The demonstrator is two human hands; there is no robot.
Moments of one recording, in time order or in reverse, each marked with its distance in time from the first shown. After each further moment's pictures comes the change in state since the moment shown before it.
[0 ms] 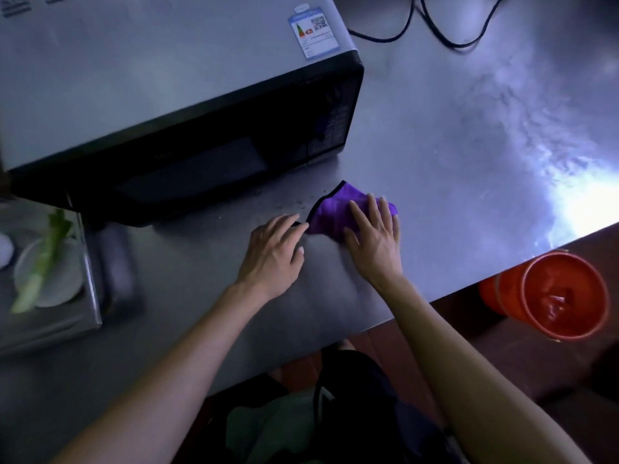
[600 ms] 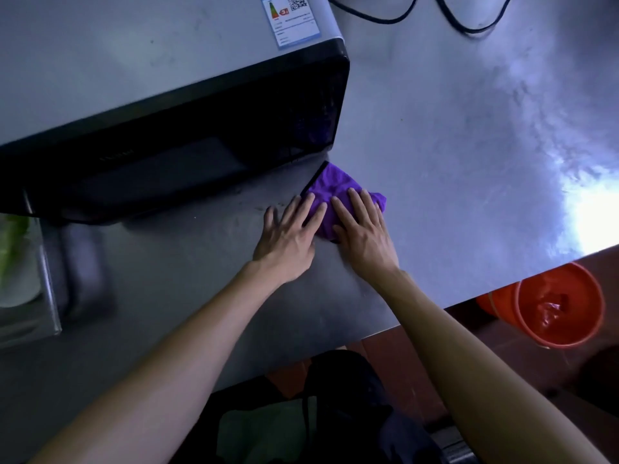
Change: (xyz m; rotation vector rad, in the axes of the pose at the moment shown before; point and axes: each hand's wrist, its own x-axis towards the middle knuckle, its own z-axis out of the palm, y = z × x) left_hand 0.068 0.024 0.050 0.243 -0.241 -0.022; right_hand 0.040 0.036 0.004 -0.068 -0.112 -0.225
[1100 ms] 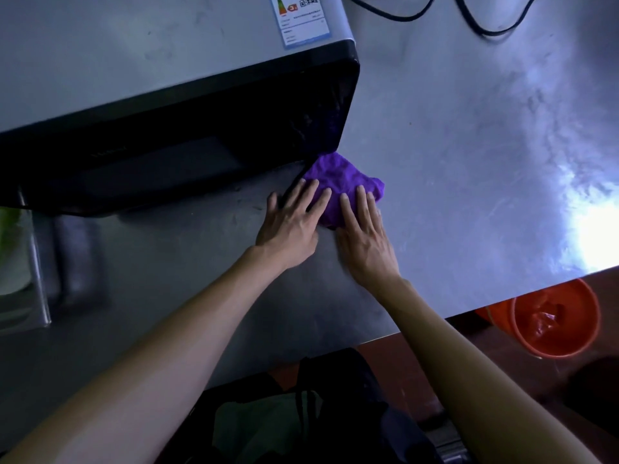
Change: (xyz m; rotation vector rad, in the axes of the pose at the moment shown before) left_hand 0.028 -0.001 -0.013 -0.007 0.020 -0.032; right_hand -0.001 -0.001 -0.008 0.079 -0.023 -0.027
